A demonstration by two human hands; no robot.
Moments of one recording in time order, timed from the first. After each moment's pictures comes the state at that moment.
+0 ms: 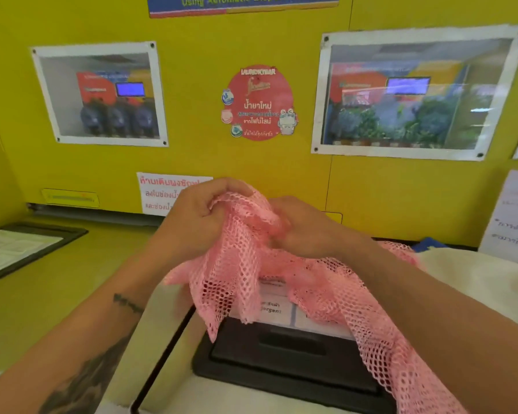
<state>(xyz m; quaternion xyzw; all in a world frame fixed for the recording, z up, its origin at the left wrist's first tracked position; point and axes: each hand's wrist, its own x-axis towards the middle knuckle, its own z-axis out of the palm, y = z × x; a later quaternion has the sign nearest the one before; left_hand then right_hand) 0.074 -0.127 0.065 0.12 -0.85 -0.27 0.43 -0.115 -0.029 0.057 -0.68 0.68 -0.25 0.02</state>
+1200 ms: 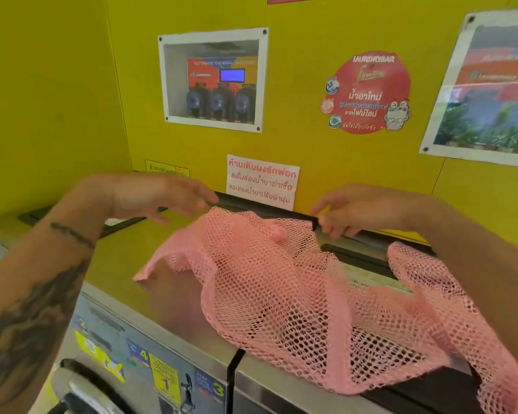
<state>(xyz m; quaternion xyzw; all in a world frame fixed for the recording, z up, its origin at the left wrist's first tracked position) 0.248 -0.206 0.099 0.40 -0.82 -0.40 0.07 -0.060 -0.063 0.107 -0.67 0.70 -0.14 0.21</state>
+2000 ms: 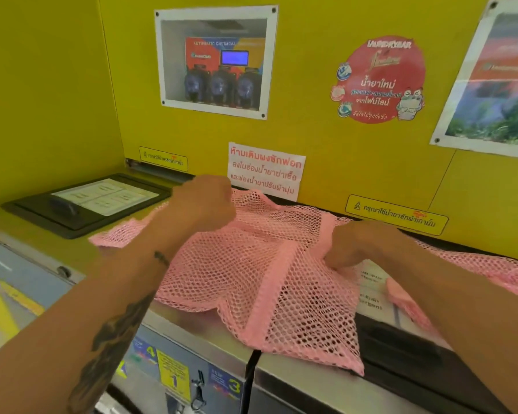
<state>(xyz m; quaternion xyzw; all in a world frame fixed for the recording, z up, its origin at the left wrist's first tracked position) 0.184 -0.222 0.043 0.49 -0.85 -0.03 0.19 -0.044 -0.112 0.027 -0.51 0.83 0.21 0.02</state>
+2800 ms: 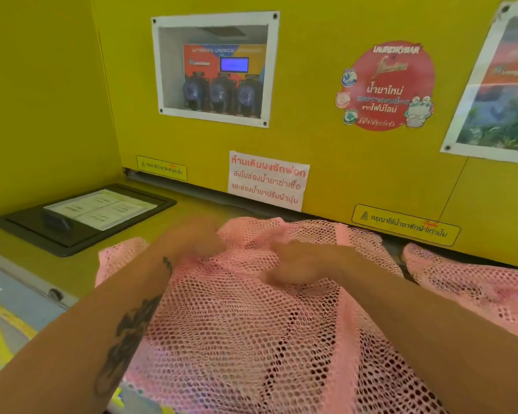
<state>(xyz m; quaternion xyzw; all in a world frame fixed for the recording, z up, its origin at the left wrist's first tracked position) 0.185 -0.277 -0.002 0.51 -0.85 -0.12 0.03 0.003 -0.162 -0.001 -0.66 0.73 0.04 0.17</state>
